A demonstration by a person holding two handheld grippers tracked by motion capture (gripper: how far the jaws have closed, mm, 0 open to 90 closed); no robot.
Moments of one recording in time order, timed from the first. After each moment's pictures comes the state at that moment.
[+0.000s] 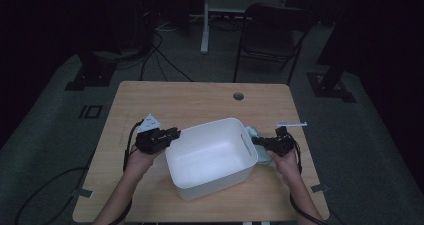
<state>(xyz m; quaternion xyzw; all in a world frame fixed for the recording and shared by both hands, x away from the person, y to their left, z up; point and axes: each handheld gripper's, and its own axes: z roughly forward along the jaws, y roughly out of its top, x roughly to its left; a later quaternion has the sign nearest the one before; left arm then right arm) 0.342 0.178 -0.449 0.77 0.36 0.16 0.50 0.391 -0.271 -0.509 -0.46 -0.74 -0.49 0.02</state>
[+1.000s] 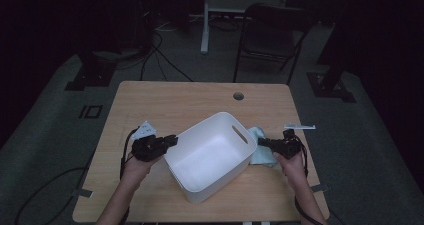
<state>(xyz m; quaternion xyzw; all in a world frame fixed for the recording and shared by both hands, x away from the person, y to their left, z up) 0.325 0.183 -0.457 0.77 0.37 0.13 0.50 0.380 -0.290 -0.507 -0.47 -0.72 -0.51 0.01</state>
